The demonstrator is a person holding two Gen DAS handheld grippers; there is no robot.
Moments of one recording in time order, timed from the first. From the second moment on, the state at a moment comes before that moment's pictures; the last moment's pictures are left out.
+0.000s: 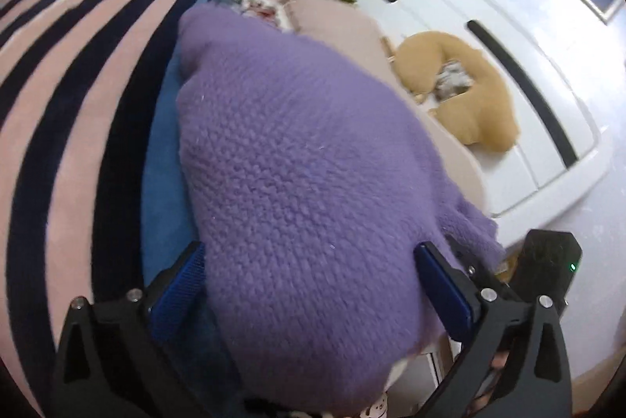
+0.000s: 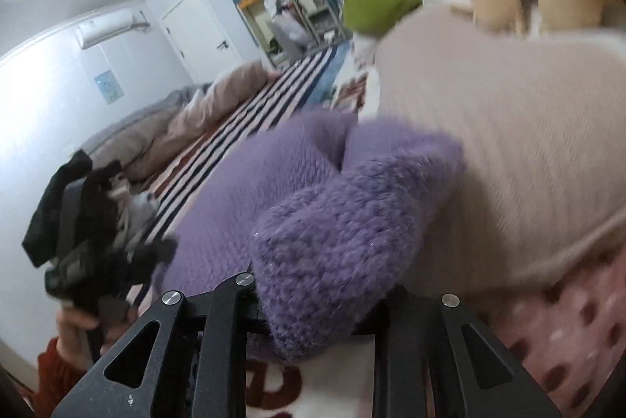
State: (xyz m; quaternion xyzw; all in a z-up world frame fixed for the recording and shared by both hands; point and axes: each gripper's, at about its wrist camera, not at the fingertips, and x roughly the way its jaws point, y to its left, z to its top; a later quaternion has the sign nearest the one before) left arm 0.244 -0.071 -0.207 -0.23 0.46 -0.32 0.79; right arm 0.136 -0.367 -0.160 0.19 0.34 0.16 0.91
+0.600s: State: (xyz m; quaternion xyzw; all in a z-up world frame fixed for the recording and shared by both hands) left arm 0.181 0.036 -0.173 -0.24 0.41 -0.29 0.83; right arm 0.145 -0.293 -0.163 0.21 0.36 0.26 0.87
